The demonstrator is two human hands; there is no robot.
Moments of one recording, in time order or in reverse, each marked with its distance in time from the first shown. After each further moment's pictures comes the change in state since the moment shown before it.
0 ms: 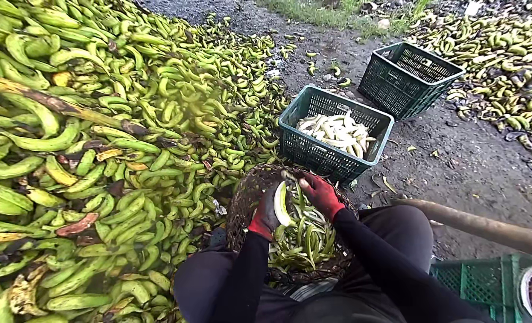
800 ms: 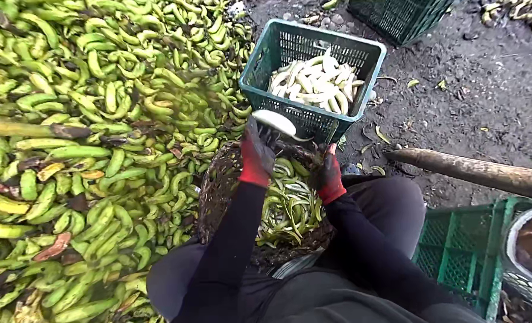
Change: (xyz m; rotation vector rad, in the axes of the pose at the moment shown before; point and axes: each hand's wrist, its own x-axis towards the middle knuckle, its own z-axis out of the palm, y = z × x) left_hand 0.104 -0.016 0.118 0.180 0.188 0.252; right_hand -0.027 0.101 -0.002 0.955 0.528 0.303
